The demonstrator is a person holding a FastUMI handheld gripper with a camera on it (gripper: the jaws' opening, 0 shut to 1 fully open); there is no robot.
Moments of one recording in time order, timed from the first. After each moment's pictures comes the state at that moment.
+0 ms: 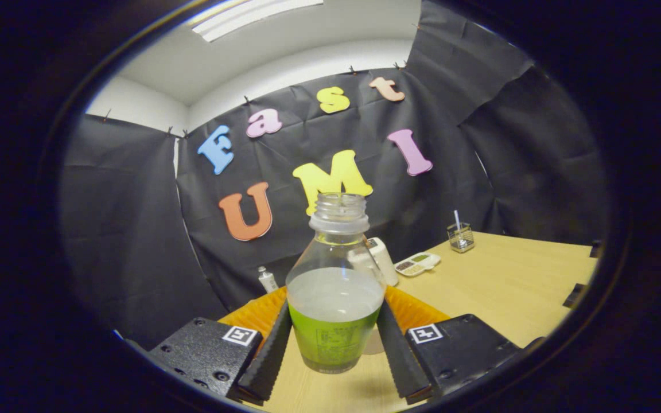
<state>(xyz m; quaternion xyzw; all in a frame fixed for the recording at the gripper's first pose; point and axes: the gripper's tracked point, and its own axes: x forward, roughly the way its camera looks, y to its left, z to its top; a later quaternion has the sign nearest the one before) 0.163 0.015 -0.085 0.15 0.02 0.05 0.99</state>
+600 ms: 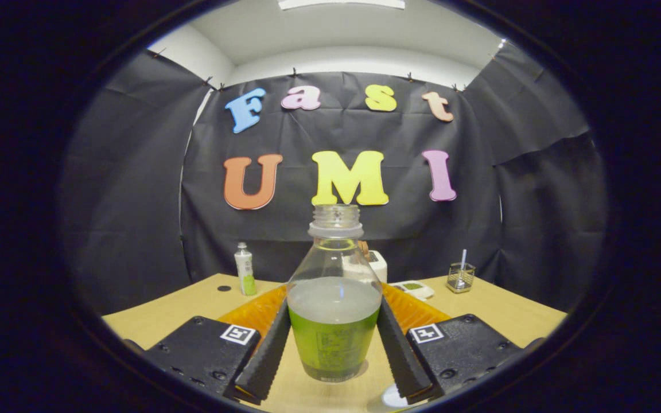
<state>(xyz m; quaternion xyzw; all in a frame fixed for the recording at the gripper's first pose) 0.255 0.023 -0.107 -0.01 0.04 0.03 1.00</state>
